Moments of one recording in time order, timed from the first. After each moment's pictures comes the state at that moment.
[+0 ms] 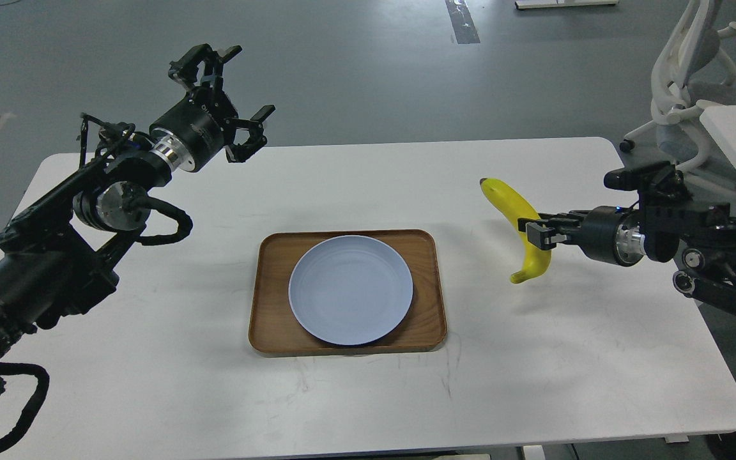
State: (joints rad) left arm -0.87 0.28 -0.72 -0.75 0.09 -0.33 -0.14; right arm 1.02 -0.74 -0.02 1.20 -1.43 0.09 0.18
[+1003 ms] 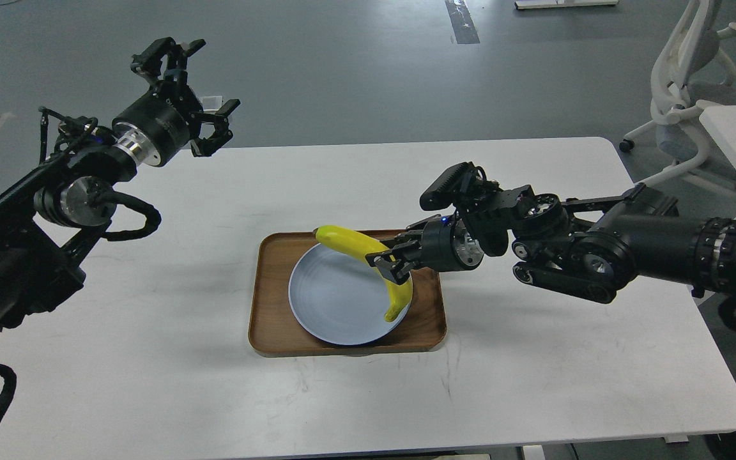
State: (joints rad) left arm -0.87 0.36 -0.72 -0.75 0.09 -0.33 -0.14; right arm 1.24 -0.20 -0.33 0.97 -1.44 0.10 0.28
